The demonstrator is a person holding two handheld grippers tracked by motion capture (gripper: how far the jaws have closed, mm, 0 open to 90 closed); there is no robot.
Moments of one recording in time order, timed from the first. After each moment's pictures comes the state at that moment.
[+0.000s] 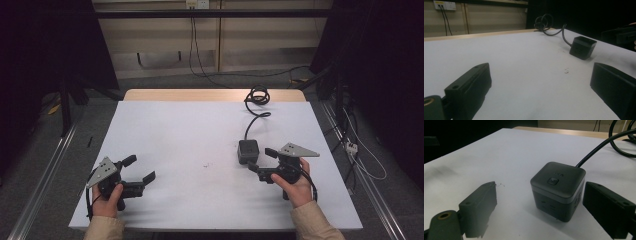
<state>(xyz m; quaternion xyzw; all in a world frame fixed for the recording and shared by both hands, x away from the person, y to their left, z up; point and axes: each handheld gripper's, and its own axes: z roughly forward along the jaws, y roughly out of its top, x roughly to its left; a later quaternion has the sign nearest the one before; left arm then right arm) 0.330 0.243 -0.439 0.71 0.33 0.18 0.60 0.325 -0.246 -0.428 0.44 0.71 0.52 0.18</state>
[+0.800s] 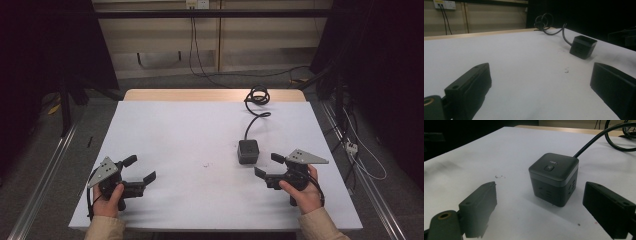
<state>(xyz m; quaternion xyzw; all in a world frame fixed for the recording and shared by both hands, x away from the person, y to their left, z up) 0.331 0.242 -0.440 0.71 0.33 0.18 0.60 0.308 -0.263 -0.433 0.43 0.72 0.52 0.18</state>
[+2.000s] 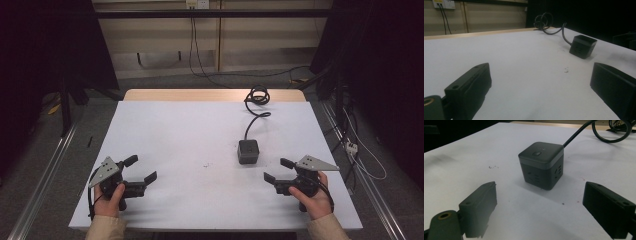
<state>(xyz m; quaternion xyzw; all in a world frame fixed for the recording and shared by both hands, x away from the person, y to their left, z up) 0.331 0.240 -0.441 0.71 0.33 0.18 0.60 0.292 -0.286 -0.441 0.44 0.72 0.51 0.19</state>
